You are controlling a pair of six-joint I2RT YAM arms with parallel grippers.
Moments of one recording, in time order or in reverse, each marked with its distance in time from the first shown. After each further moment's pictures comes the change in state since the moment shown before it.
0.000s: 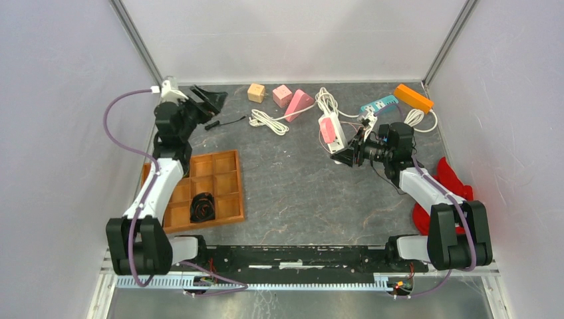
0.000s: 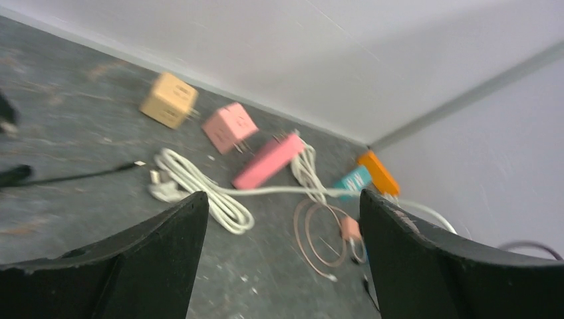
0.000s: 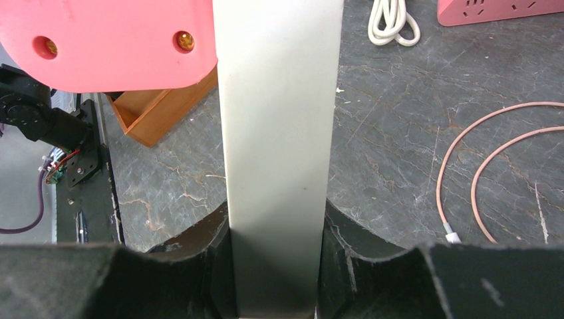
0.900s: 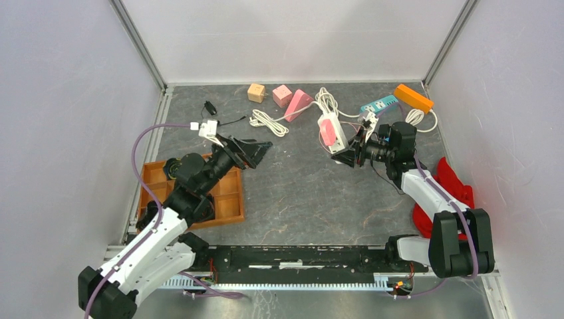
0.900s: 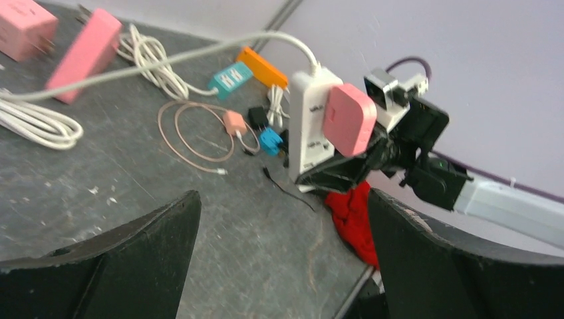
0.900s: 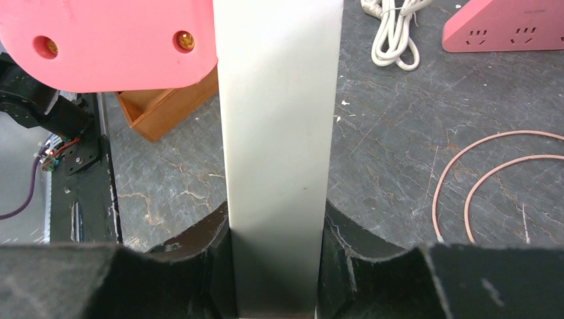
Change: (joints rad) left arm -0.561 -0.464 -0.332 0.001 -0.156 0.001; right arm 0.000 -0.051 0.010 -0.037 -0.040 -0.072
